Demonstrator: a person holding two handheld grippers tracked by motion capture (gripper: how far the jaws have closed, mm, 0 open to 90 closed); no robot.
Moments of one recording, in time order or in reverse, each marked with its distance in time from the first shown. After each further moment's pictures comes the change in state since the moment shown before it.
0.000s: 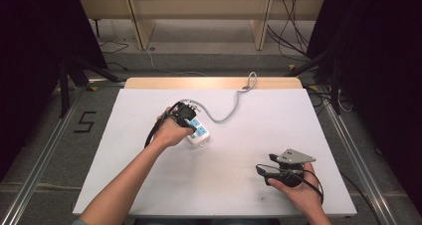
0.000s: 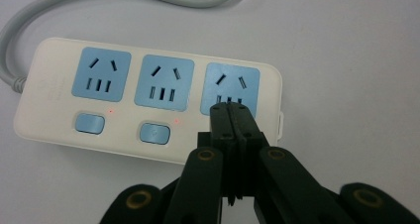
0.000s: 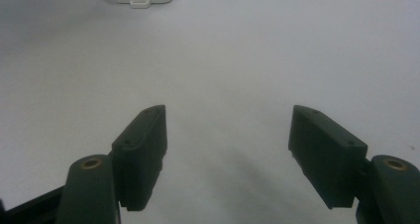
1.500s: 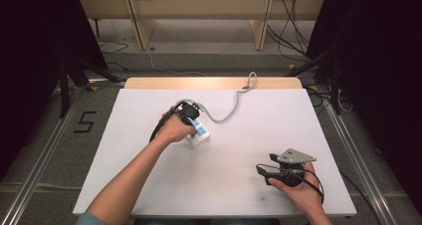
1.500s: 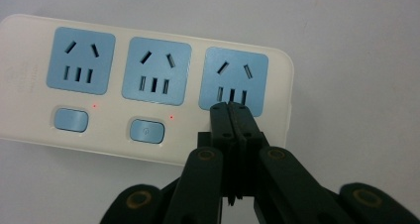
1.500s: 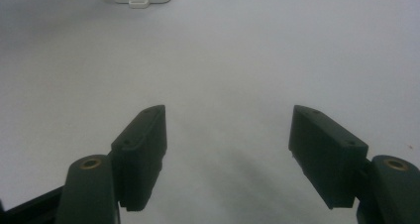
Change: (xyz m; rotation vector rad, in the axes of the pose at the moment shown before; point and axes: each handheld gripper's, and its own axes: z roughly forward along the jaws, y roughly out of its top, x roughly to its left) left arm 0.006 0.011 0.016 0.127 -0.031 -0.011; right arm -0.001 0.000 0.000 -0.001 0.000 0.002
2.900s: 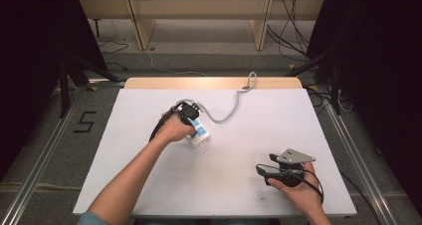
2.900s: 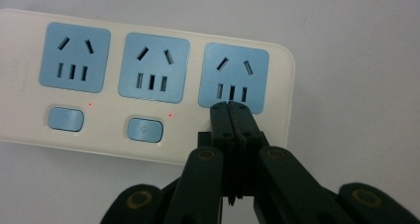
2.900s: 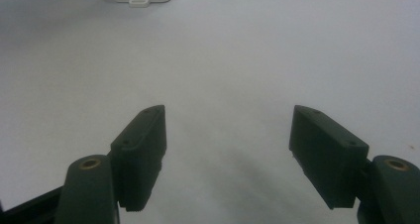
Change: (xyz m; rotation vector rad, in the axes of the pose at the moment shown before) left arm 0.001 -0.001 0.002 0.011 -0.006 0.010; right arm 0.001 0.000 0.000 0.003 -0.001 -0.003
